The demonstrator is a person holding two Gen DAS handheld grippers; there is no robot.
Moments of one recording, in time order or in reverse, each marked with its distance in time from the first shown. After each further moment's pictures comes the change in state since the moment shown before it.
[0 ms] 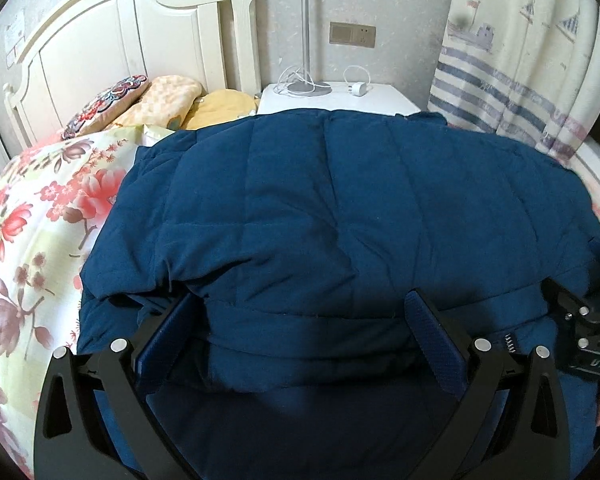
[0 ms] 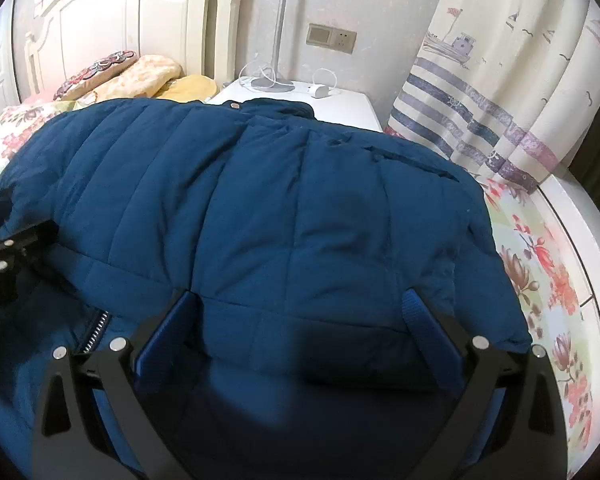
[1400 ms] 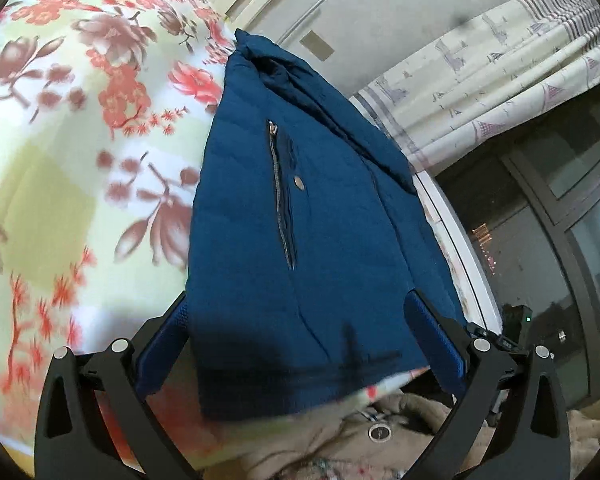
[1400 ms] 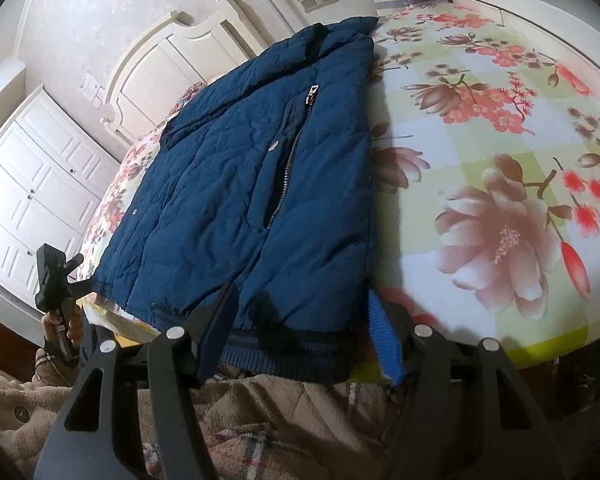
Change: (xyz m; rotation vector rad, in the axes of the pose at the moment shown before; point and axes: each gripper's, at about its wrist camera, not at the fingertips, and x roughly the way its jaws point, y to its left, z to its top) left arm -0.193 0.148 -0.260 -0.391 0.026 -0.648; right arm -0.213 -0.135 -0.291 0.359 0.099 0.549
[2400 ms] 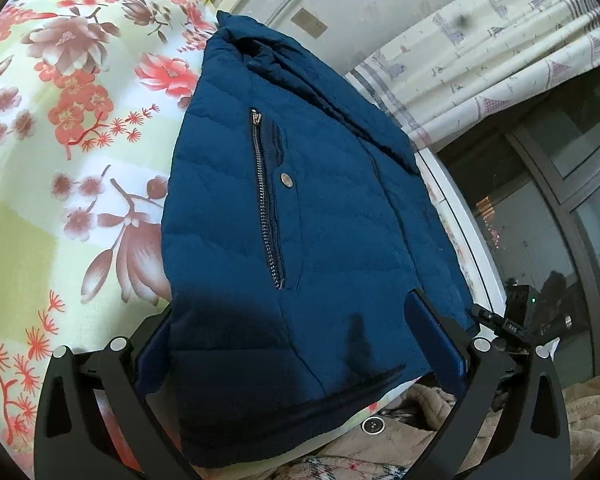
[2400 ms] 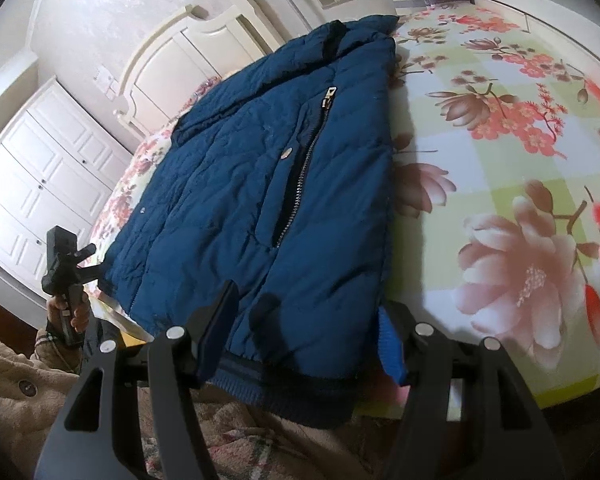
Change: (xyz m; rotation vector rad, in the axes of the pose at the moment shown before) left arm 0.018 -0.011 0.013 0.033 0.088 0.009; right arm 0.012 -0.003 0.013 -0.041 0.009 0.061
